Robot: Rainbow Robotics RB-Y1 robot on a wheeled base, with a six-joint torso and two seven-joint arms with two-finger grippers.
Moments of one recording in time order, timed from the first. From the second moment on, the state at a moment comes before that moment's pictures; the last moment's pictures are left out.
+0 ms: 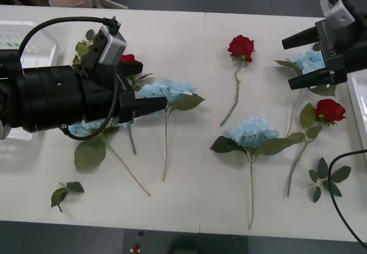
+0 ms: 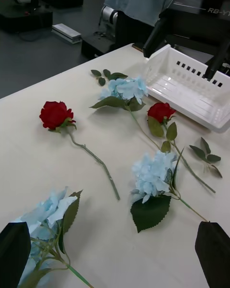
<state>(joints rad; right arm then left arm) -0.69 -0.55 -0.37 -1.49 -1.45 1.92 2.70 -0.25 0.88 -0.24 -2.23 1.36 0.75 -1.95</state>
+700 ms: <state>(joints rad) -0.69 -0.55 -0.37 -1.49 -1.45 1.92 2.70 -0.25 0.88 -0.24 -2.23 1.36 0.75 -1.95</state>
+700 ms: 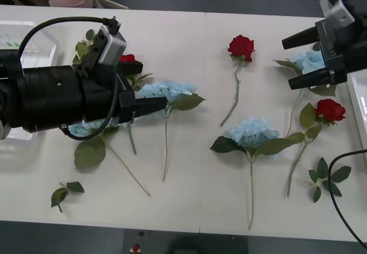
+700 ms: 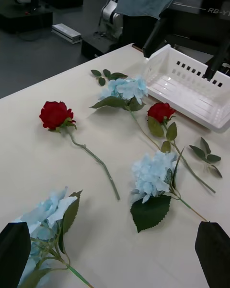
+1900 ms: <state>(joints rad) -0.69 -0.55 -0.37 -1.49 -1.45 1.92 2.70 -0.25 0.88 -0.24 -2.23 1.36 0.75 -1.95</state>
